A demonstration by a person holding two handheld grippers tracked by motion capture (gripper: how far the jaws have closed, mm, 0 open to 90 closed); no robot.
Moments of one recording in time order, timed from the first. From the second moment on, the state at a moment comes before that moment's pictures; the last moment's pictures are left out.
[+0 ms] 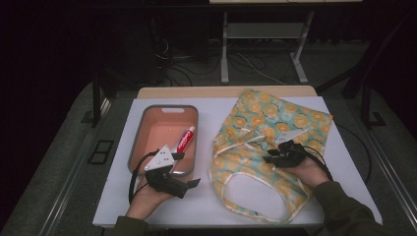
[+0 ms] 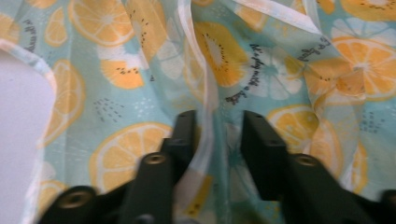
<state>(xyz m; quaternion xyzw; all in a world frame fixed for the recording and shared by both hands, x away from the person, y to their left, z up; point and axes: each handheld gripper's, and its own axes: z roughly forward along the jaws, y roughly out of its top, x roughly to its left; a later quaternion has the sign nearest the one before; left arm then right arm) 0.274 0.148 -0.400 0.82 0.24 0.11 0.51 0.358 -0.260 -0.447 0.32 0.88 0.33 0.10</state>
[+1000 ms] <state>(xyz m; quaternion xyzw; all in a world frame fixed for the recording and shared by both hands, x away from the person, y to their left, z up) 0.280 0.155 -0.377 0.82 0.25 0.10 0.51 0.360 -0.260 -0.399 0.38 0.81 0.43 0.10</state>
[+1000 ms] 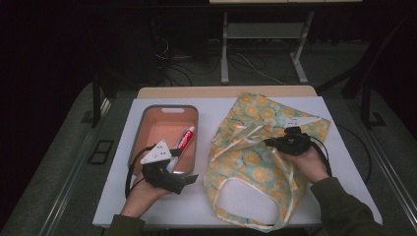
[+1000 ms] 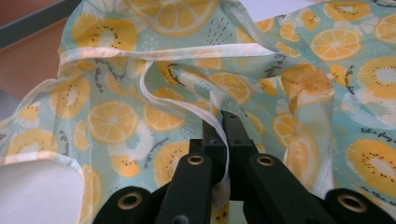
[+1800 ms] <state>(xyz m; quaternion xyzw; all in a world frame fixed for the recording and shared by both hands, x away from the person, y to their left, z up) 0.372 0.180 -0.376 0.84 0.32 0.12 0.43 0.364 -0.261 -0.403 0.37 0.82 0.42 0.10</state>
